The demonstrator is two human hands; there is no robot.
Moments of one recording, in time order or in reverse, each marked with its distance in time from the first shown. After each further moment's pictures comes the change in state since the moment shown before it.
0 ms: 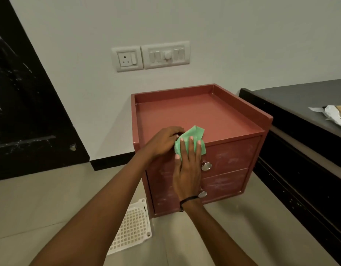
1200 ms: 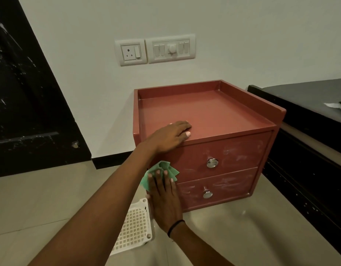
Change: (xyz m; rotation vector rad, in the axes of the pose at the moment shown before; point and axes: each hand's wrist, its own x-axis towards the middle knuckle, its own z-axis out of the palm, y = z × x) left_hand -0.005 0.005 0.005 0.357 -0.155 -0.005; right_hand -0.113 0.043 0.104 -0.326 -0.274 -0.374
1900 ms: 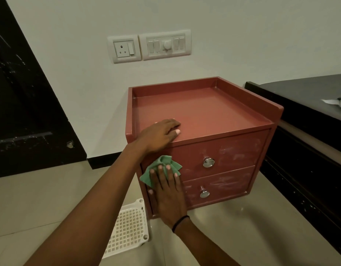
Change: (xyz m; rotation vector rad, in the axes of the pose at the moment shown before) left_hand -0.005 -0.012 -0.004 -0.003 0.049 -0.091; right_hand 0.012 0.024 -0.017 -0.034 0.048 -0.001
